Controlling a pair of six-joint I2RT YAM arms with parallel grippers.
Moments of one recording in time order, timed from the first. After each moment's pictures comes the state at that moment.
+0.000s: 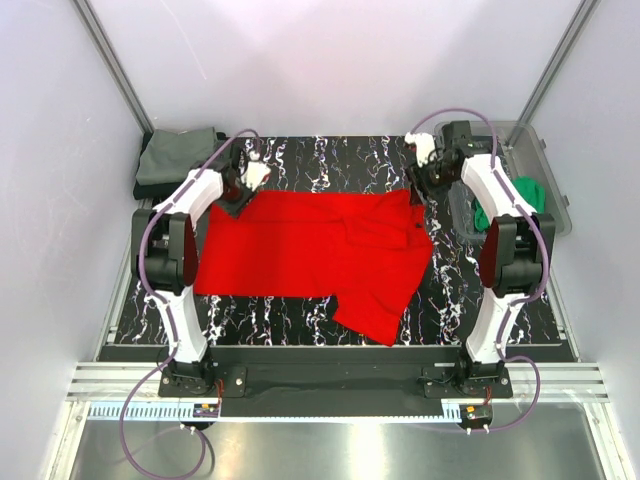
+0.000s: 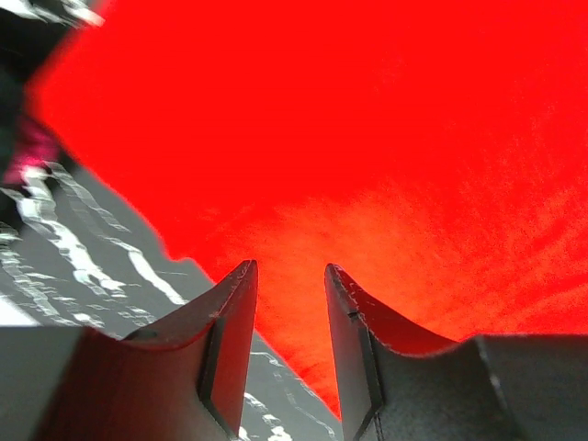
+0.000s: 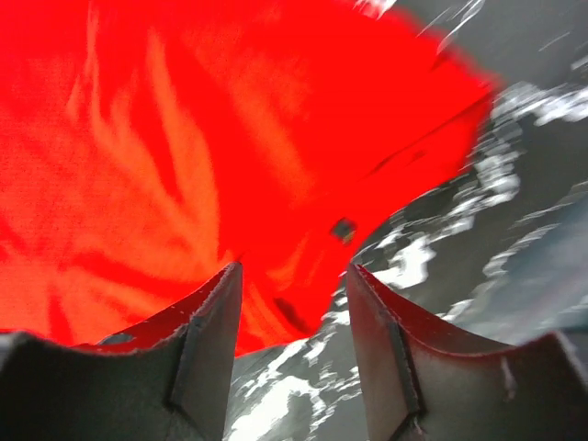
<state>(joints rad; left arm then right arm) -0.13 1.95 1.52 -0.74 0.00 0.57 0.08 1.95 1.69 -0.86 -0.40 -0.46</state>
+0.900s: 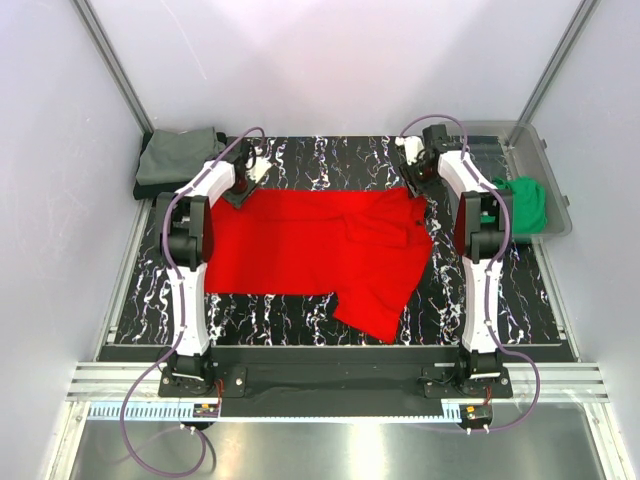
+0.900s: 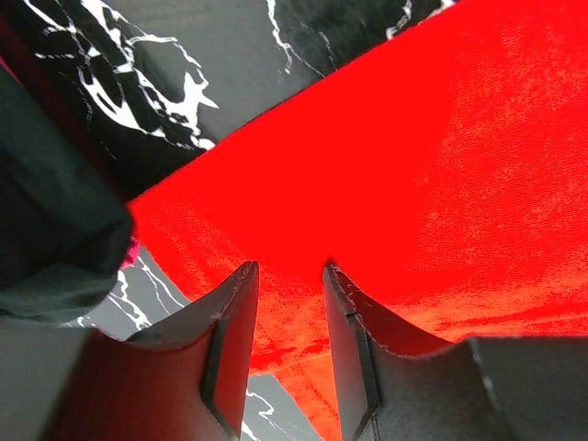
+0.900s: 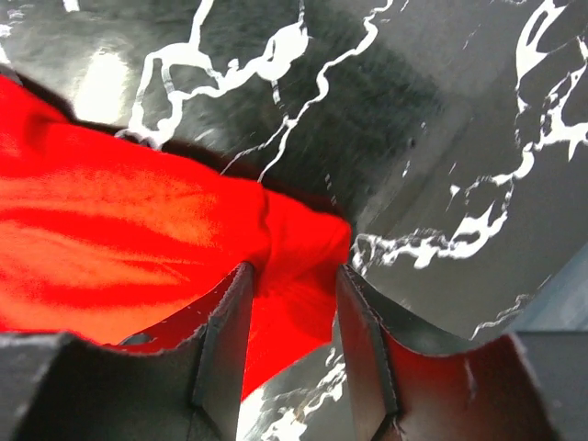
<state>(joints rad) -0.12 2.28 1.83 -0.71 -0.16 0.55 0.08 2.40 2.05 -0.73 -0.18 -0.43</state>
